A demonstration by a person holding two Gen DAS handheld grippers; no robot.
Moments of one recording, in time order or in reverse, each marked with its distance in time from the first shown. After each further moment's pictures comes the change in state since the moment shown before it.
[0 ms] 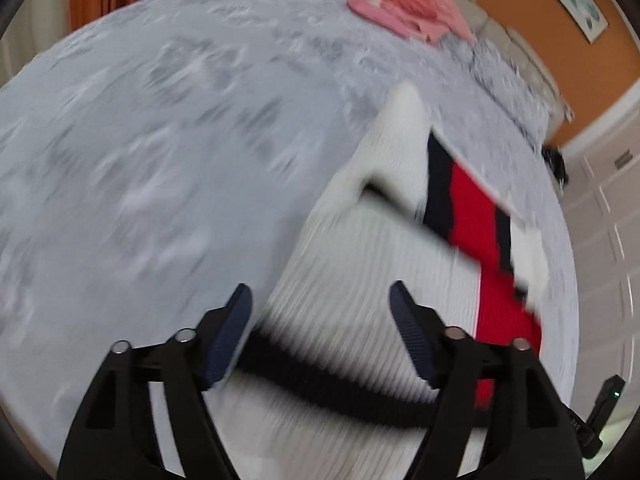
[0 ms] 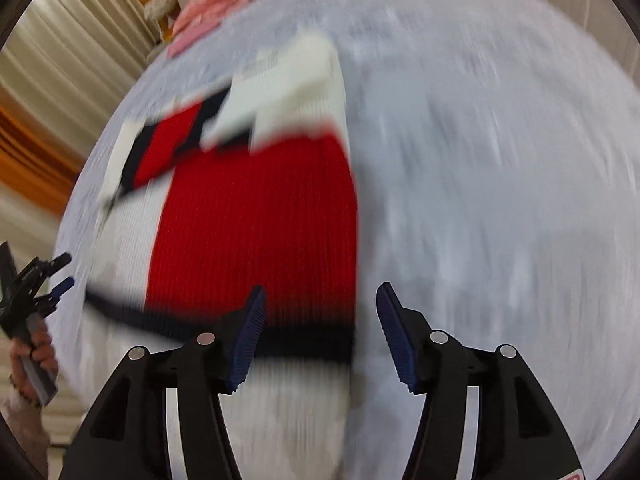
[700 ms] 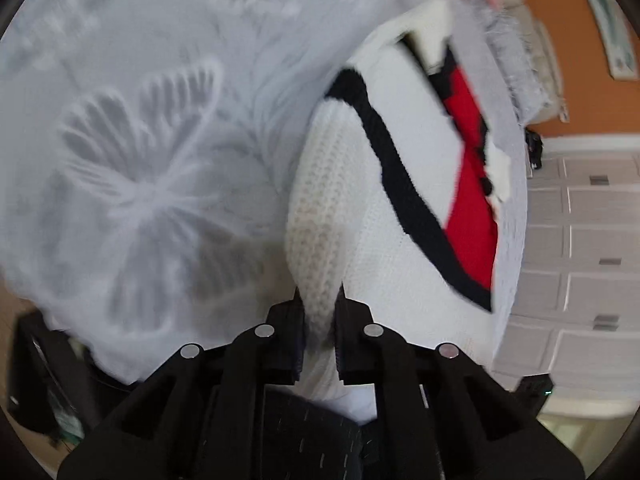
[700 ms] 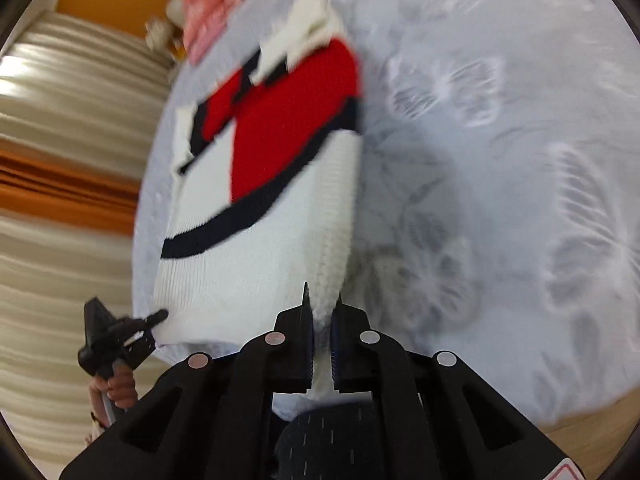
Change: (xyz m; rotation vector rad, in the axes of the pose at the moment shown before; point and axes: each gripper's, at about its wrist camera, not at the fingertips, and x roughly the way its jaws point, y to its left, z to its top) left arm -0.055 0.044 -0.104 -0.196 0.299 -0.184; right arm -0.068 -0.013 -0.108 0.227 0.030 0.264
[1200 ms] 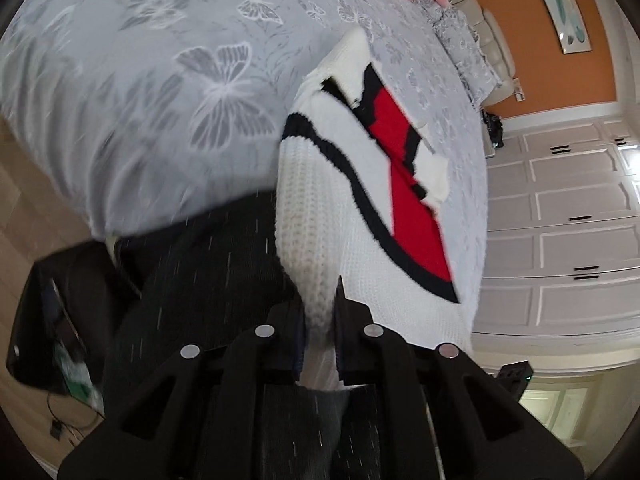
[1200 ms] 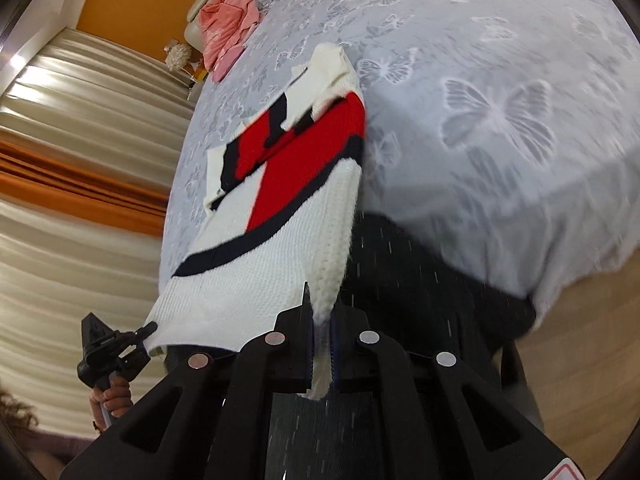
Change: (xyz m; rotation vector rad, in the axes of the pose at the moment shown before) left arm -0.128 0.013 -0.139 0.051 -0.015 -0.107; right arm -0.130 -0.015 -0.141 0.038 -0.064 0.065
